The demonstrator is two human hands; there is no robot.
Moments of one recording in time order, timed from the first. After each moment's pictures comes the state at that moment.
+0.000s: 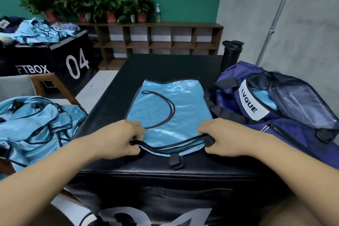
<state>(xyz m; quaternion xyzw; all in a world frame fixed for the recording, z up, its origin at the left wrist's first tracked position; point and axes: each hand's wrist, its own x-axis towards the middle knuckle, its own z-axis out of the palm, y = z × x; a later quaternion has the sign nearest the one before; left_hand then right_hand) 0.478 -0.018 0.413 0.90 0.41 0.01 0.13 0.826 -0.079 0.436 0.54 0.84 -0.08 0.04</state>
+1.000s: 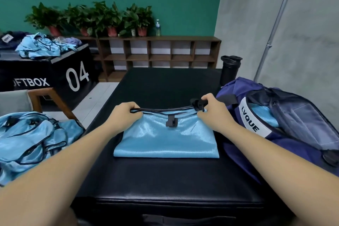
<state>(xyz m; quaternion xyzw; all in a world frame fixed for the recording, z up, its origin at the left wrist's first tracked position) 0.509 0.109 0.404 0.71 0.59 0.31 0.23 0.838 0.047 0.425 0.69 0.63 -0.14 -0.33</state>
